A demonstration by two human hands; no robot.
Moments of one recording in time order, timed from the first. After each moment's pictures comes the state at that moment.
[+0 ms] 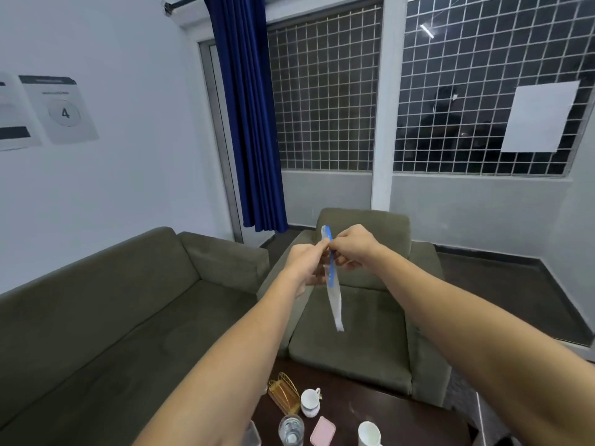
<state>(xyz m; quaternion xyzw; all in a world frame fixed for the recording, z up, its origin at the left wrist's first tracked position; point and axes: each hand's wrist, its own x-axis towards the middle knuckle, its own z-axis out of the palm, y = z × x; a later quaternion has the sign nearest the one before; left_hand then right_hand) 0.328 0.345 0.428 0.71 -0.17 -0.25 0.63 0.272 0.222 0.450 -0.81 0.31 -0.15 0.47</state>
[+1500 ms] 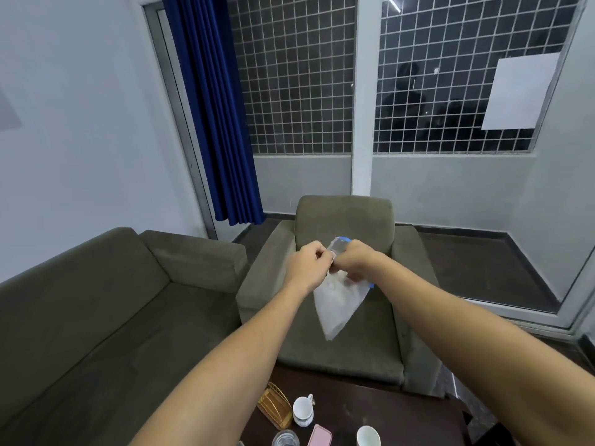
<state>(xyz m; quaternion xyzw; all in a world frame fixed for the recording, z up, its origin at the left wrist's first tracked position) 0.400 0.273 0.374 0.82 -0.35 -0.09 0.44 0.327 0.165 0.399 -0.82 0.41 -0.04 0.41</state>
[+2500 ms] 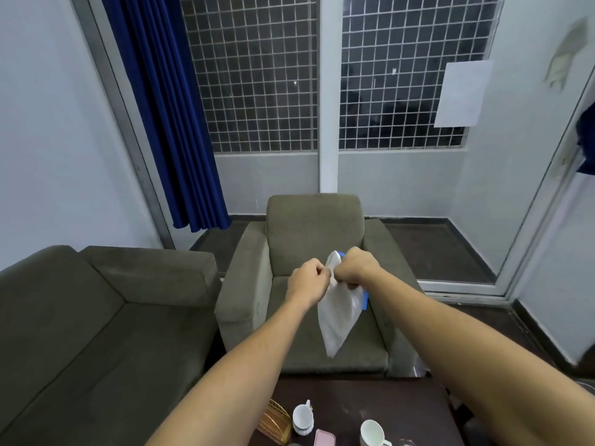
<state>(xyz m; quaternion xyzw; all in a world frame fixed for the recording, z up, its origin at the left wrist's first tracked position) 0.454 0.269 0.332 0.80 -0.40 -0.18 0.40 0.357 0.188 0.383 -0.80 0.53 -0.05 0.28</state>
